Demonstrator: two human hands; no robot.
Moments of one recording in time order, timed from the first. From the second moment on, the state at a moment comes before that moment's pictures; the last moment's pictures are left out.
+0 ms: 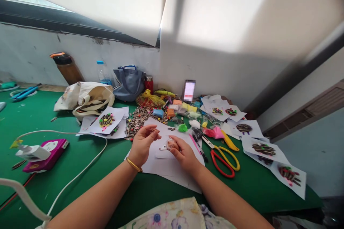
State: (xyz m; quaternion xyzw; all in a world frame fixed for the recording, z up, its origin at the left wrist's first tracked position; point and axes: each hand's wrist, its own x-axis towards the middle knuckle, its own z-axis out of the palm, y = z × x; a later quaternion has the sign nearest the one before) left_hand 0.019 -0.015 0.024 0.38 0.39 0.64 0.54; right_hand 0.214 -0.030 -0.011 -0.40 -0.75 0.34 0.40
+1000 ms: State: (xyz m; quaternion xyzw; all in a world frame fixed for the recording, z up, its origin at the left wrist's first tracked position) left_hand 0.032 -0.028 0.023 0.31 0.38 0.52 0.70; right_hand 0.200 -0.030 0.011 -0.41 -0.81 0.12 0.41
